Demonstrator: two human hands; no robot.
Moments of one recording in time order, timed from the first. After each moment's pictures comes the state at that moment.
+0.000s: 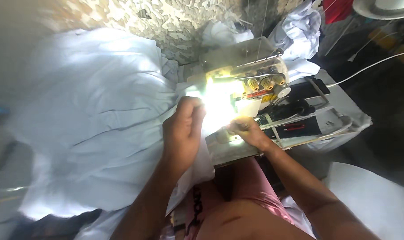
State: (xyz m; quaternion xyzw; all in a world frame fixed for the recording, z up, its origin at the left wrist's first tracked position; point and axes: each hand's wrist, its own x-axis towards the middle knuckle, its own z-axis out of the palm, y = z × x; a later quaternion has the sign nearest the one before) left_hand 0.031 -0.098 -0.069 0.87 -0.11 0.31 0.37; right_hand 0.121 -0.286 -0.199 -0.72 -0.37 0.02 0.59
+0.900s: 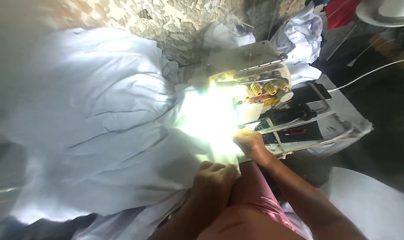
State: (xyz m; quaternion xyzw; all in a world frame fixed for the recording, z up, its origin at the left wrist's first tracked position) left_hand -0.042 -0.135 -0.126 0.94 -0.16 0.15 0.24; right_hand 0.098 -0.291 -0.217 -0.78 -0.43 -0.17 0.42
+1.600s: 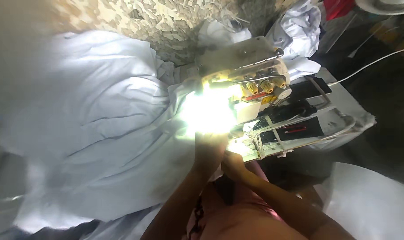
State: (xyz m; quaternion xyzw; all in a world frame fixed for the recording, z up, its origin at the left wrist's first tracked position) left_hand 0.046 -0.128 -0.175 0.94 -0.13 0.31 0.10; right_hand 0.028 -0.247 -0.252 -0.83 -0.30 -0.02 0.47
